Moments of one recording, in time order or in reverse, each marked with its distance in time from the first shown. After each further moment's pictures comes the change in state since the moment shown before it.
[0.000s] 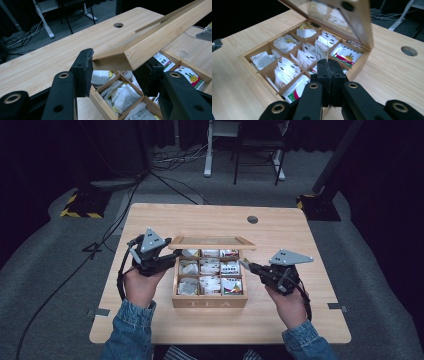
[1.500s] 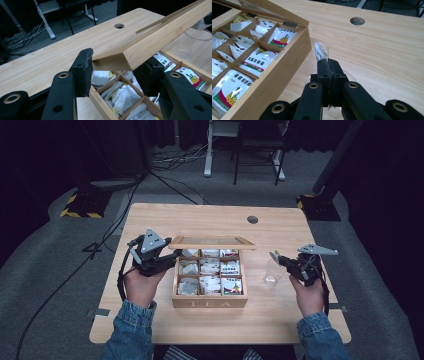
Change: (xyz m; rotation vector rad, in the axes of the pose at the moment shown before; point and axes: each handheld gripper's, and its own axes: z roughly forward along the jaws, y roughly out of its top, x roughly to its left) left arm -0.001 0.000 0.000 -0.007 0.008 0.003; right arm -0.089 -0.042 -0.003 0.049 -0.188 0.216
